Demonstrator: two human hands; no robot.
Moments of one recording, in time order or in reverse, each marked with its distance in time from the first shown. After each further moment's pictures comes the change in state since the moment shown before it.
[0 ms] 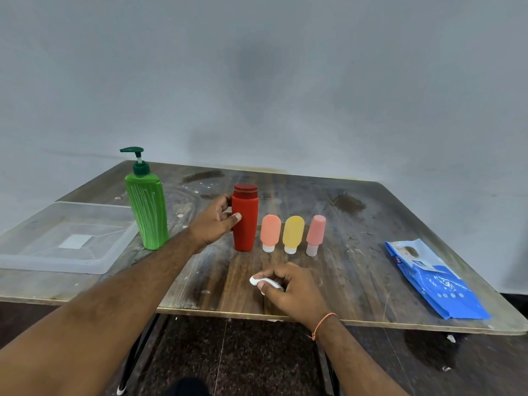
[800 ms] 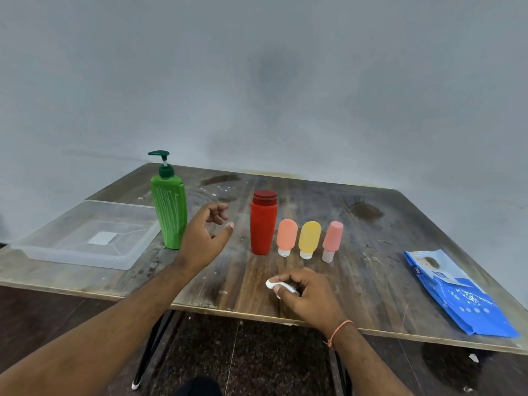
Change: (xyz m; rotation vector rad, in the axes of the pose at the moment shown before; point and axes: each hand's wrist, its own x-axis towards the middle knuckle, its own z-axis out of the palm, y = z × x) left_hand -0.064 -0.011 -0.021 0.309 0.474 0.382; right_hand 0.000 -0.001 0.000 -0.004 -0.006 -0.014
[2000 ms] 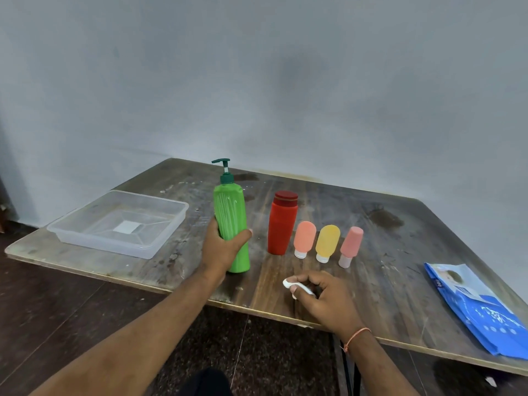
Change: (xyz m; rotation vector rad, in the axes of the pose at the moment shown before) left_hand -0.023 -0.015 0.017 -0.235 0.187 -0.499; right_hand -0.001 -0.008 -0.002 0.009 0.004 0.017
